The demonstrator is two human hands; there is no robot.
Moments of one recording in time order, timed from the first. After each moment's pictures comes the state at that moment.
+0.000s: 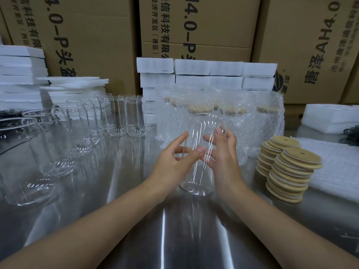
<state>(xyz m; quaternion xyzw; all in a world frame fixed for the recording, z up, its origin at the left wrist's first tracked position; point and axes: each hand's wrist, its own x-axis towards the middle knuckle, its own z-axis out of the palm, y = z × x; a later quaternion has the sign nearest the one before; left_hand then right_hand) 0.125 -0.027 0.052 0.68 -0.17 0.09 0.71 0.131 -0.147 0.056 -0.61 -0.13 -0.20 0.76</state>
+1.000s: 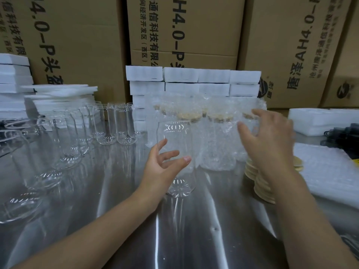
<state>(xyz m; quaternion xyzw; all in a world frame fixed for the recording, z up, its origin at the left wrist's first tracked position) 0.125 -0.023 0.047 0.66 -0.14 0.11 0.73 0.114 -0.238 0.117 -0.88 0.11 -0.42 0.18</state>
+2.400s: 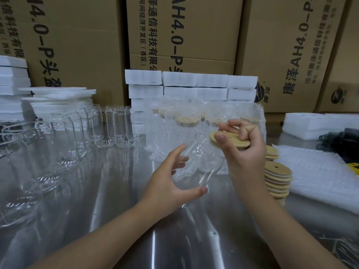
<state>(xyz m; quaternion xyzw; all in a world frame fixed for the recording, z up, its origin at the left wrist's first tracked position) 0.118 -0.027 0.038 0.77 -0.27 0.16 0.55 0.098 -0.184 0.096 -0.58 -0.20 -0.42 0.67</state>
